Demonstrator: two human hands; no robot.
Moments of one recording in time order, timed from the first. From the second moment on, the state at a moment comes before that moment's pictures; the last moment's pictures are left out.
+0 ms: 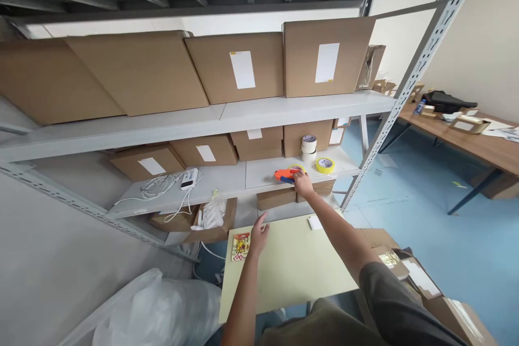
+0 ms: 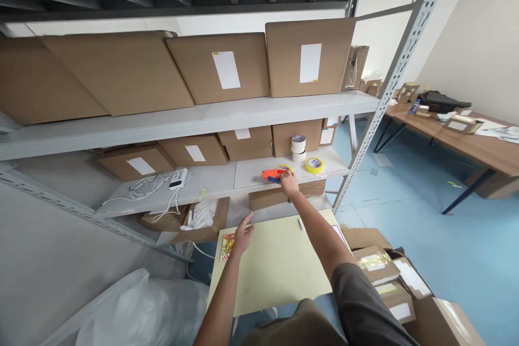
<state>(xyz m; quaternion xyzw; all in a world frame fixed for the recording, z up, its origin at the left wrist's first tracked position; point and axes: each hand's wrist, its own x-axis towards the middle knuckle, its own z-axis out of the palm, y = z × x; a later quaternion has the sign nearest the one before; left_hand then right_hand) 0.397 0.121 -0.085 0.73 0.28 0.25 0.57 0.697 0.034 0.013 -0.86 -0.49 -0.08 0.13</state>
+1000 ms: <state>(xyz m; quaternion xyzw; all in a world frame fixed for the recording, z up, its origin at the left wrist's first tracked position) 0.361 0.003 -0.211 0.73 0.35 0.11 0.57 0.572 -0.275 -0.263 -0.95 -0.19 0.24 0.01</state>
